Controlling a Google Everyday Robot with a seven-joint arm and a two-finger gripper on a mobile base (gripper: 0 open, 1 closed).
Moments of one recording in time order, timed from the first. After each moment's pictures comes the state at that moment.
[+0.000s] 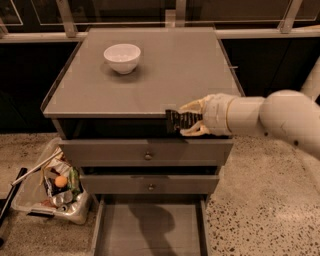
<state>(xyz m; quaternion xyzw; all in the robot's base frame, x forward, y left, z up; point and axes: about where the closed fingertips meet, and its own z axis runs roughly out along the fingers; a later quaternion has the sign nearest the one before) 0.574 -0.095 0.838 -0.72 0.46 -0.11 0.51</state>
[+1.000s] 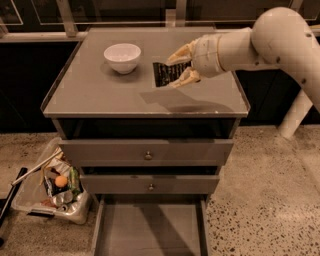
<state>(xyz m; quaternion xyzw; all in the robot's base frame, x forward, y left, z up) 0.662 -0.066 0.931 -0.74 0.43 -0.06 0.52</state>
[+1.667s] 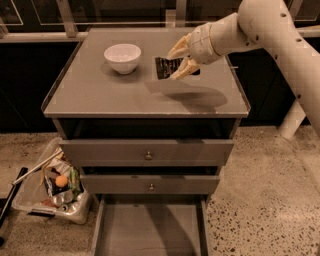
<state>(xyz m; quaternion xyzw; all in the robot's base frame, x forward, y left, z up) 0.722 -0.067 0.921 -0.74 0.47 -0.03 0.48</state>
